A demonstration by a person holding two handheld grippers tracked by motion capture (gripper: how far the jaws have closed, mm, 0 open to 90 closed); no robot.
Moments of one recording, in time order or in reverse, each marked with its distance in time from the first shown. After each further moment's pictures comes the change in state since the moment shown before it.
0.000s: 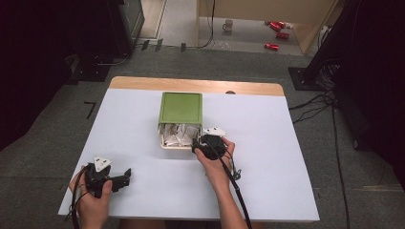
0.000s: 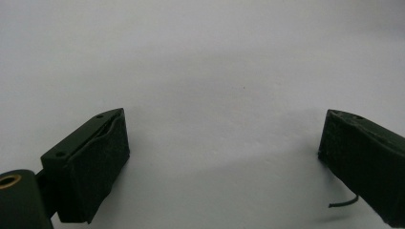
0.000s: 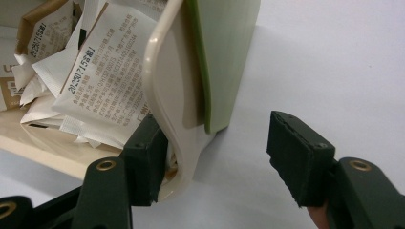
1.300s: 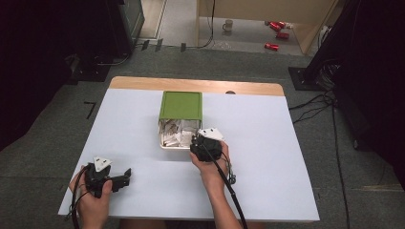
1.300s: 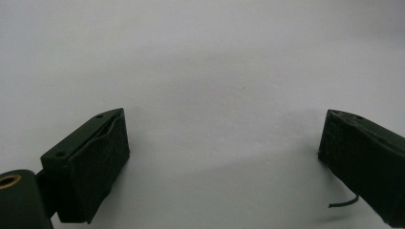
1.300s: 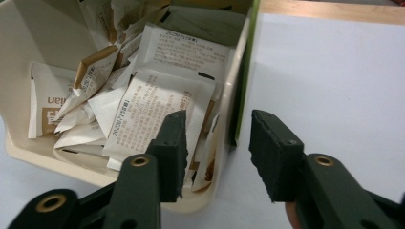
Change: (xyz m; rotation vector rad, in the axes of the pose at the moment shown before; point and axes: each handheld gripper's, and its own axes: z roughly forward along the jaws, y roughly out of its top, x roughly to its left) left arm 0.000 0.000 0.000 -0.001 0.000 -0.003; right arm 0.022 0.007 -0.021 -0.109 -0.045 -0.020
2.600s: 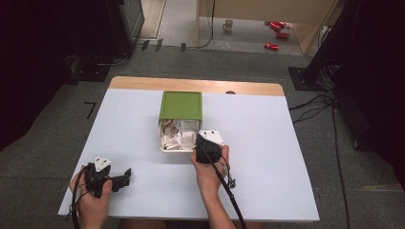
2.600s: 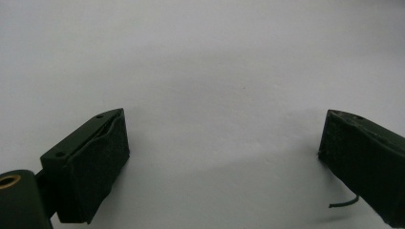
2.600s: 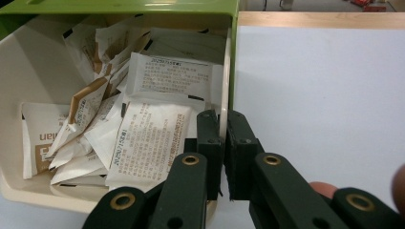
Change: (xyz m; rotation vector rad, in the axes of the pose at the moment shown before) left arm 0.000 0.000 0.000 0.003 0.000 0.001; right arm 0.009 0.000 -0.013 -0.050 -0.080 0.074
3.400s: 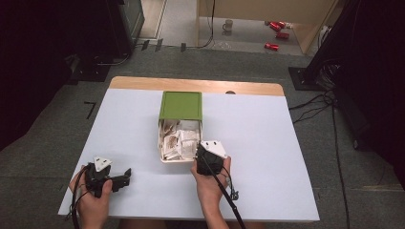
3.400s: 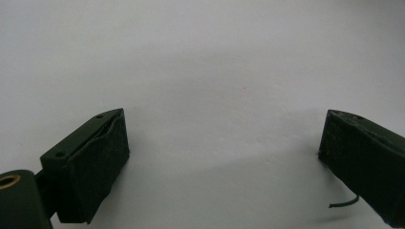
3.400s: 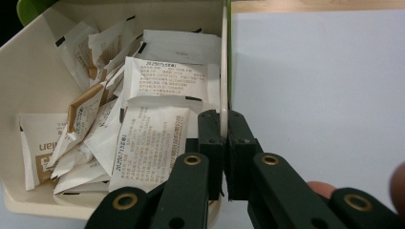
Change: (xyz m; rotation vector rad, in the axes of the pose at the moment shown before) left arm 0.000 0.000 0.000 0.002 0.000 0.000; right arm 0.003 -0.019 -0.027 0.000 0.000 0.032
